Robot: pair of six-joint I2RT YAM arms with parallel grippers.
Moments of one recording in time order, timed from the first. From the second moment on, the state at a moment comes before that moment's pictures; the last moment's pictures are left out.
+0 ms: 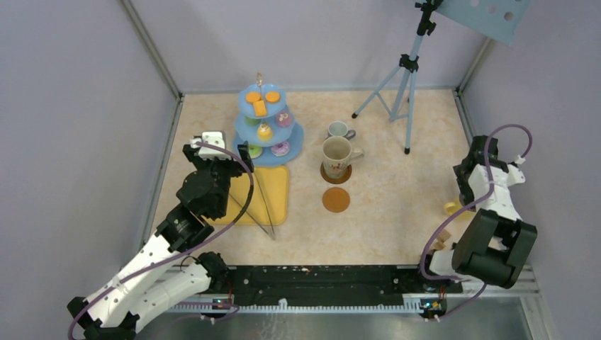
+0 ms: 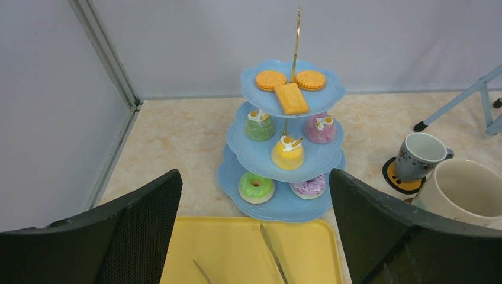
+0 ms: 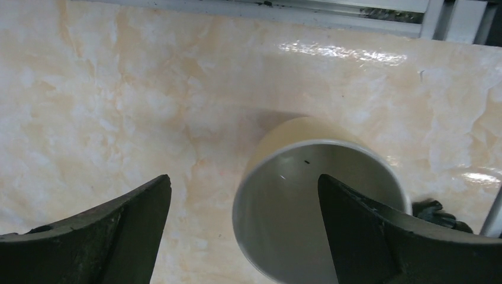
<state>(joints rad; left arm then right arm) -0.74 0.66 0.80 -0.06 -0.73 0.05 -0.39 1.29 0.89 -0.71 0.45 0.99</state>
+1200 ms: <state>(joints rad) -0.74 0.69 0.80 -0.06 -0.72 0.04 0.66 1.03 0.86 -0.70 -0.17 -0.29</state>
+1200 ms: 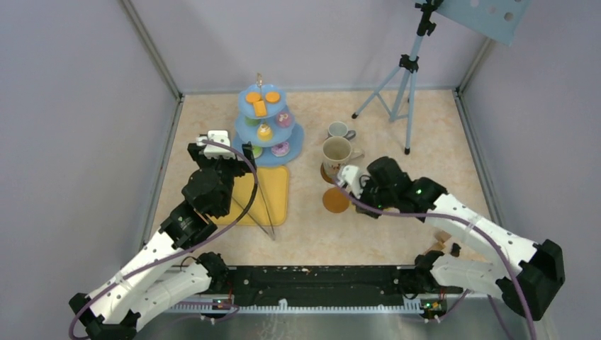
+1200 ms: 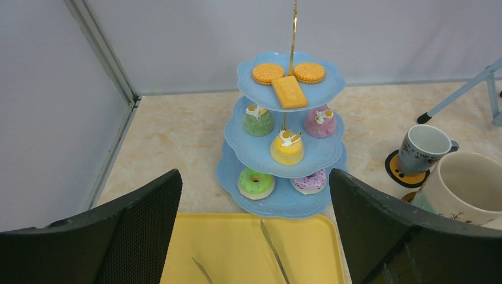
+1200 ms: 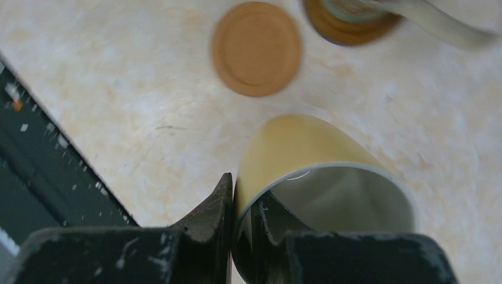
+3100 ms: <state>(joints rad) -0.74 0.67 0.80 -0.06 -0.75 0.05 0.82 1.59 1.13 -0.72 -0.26 -0.84</state>
